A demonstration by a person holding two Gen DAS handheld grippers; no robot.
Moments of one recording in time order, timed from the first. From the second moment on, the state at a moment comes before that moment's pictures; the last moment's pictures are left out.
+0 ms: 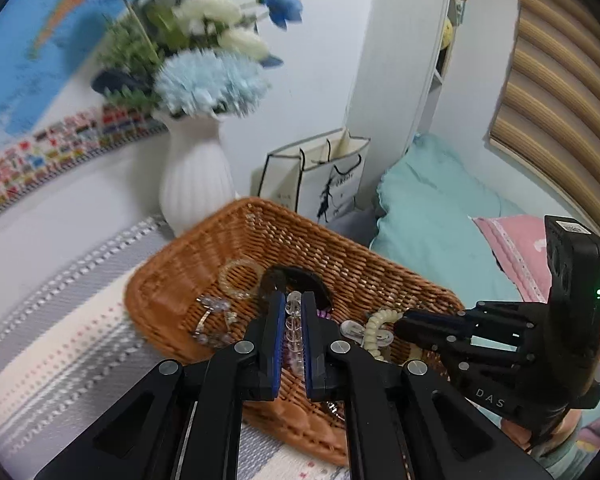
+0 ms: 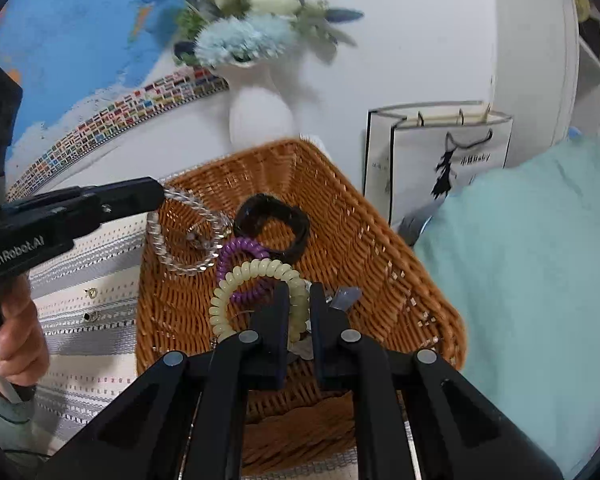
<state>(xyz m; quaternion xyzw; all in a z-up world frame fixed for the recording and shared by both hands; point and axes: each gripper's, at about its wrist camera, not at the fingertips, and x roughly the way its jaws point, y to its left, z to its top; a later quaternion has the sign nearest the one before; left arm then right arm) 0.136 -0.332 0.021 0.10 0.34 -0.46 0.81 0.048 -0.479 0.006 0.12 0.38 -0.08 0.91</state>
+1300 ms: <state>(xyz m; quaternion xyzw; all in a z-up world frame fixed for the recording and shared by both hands) 0.132 -0.139 0.042 0.03 0.29 -0.38 0.88 0.025 -0.425 0.045 0.17 0.36 0.00 0.92</state>
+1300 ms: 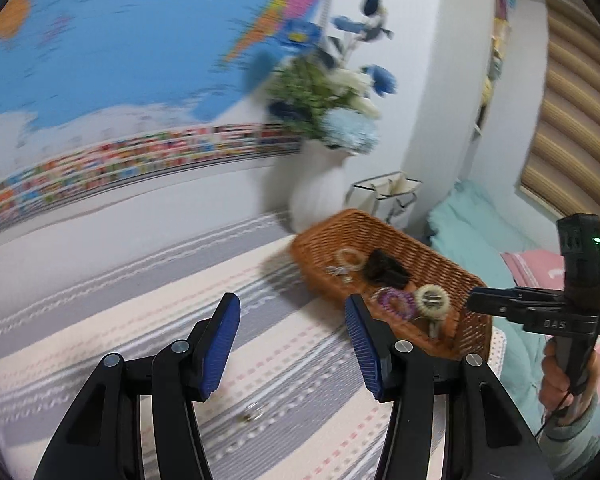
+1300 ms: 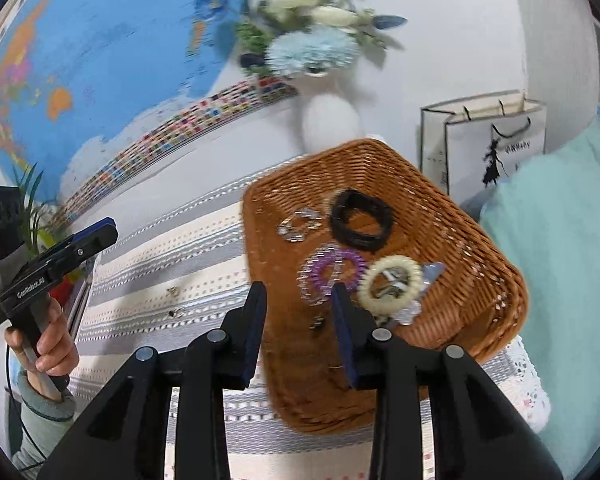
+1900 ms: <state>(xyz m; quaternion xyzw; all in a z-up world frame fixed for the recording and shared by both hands) 0.163 -0.065 -0.023 0.04 0.38 -0.32 0.87 0.059 -0.291 0.027 0.07 0.41 0.10 0.90</state>
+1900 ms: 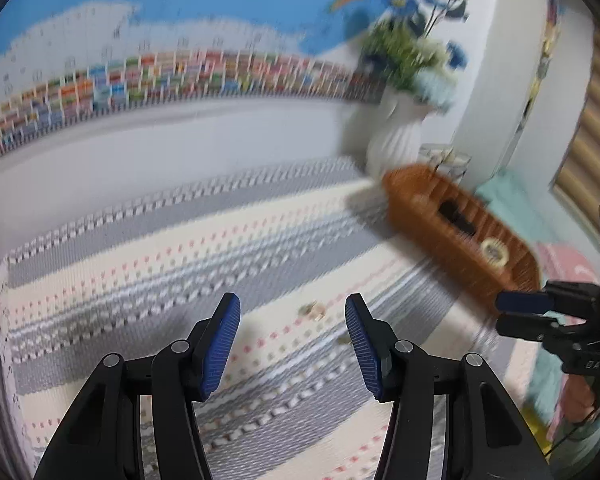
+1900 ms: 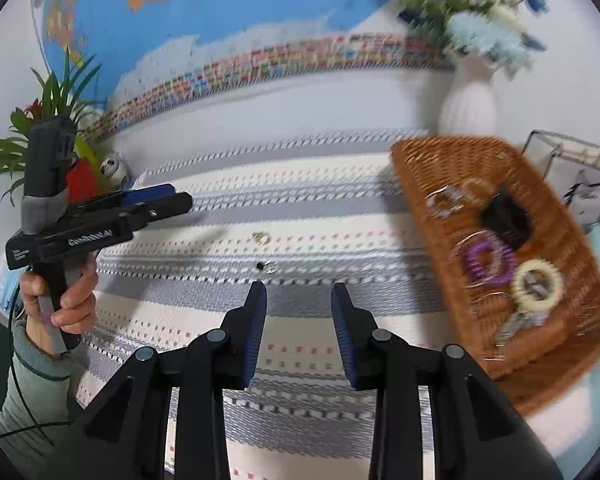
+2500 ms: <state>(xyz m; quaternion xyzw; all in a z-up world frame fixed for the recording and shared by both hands) 0.196 -0.098 -0.048 0.03 0.43 -0.32 0.84 0.108 -0.263 -0.025 0.05 0.45 0.14 0.88</state>
